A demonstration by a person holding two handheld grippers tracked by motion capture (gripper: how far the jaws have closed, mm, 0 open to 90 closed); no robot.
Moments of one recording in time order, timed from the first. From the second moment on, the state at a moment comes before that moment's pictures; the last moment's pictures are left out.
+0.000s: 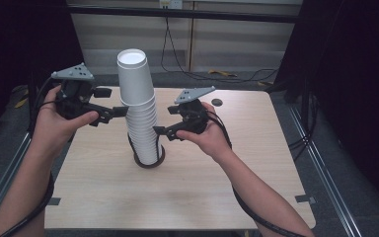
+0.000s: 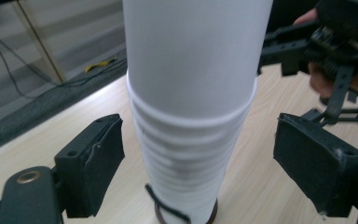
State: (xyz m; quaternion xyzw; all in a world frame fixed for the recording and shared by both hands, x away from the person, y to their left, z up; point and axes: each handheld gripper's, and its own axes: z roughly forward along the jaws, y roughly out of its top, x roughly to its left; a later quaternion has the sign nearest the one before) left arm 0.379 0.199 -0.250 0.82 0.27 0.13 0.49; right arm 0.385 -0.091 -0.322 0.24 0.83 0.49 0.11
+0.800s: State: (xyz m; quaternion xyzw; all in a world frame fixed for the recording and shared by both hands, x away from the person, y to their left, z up) left arm 0.413 0.163 -0.253 0.82 0.28 0.13 0.49; right arm 0.404 -0.061 -0.296 0.25 0.81 0.52 0.11
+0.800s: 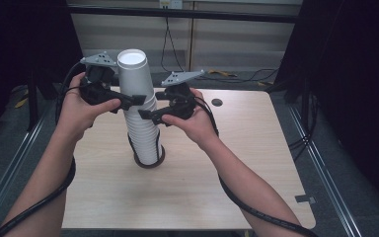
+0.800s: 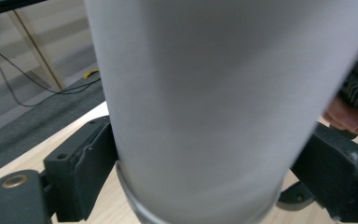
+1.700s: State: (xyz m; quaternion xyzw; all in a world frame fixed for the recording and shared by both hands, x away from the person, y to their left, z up) left arm 0.412 0.158 -0.244 0.81 0.29 0.14 0.48; right arm 0.408 -0.057 -0.296 0.25 0.80 0.53 0.11
